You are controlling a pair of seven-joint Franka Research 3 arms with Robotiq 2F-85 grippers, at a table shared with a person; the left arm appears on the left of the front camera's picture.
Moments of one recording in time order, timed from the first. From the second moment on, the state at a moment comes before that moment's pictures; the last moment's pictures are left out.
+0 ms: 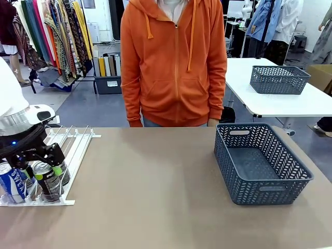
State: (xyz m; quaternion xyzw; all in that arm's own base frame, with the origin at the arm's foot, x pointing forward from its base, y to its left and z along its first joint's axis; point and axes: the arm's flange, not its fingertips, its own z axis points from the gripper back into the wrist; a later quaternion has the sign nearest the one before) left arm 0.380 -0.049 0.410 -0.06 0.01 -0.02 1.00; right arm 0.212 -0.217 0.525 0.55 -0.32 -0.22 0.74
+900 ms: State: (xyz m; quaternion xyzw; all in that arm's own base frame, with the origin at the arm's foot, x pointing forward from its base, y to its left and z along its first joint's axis) left arm 0.372 -0.052 0.433 -0.04 -0.02 -0.01 1.00; right arm 0.212 -0.217 0.525 0.55 -0.32 -0.22 0.74
